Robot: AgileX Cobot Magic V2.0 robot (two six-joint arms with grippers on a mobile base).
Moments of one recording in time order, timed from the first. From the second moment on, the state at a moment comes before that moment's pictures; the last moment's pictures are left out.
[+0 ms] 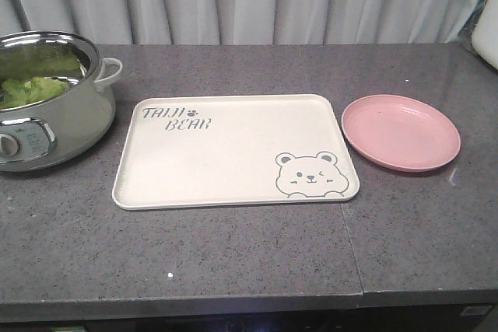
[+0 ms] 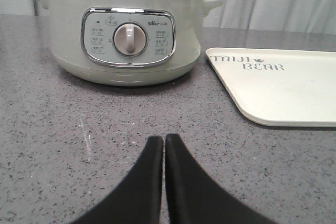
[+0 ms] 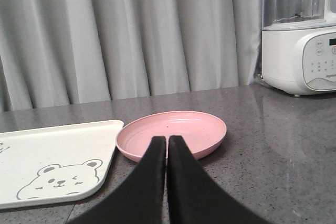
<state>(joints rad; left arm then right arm) 0.02 -0.01 0.03 -0.07 0.21 -0.04 -0.02 -0.01 0.03 -0.06 -0.03 0.18</state>
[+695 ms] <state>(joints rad) 0.02 -0.01 0.03 -0.07 0.21 -0.04 -0.02 -0.01 0.03 -0.06 -0.03 0.18</state>
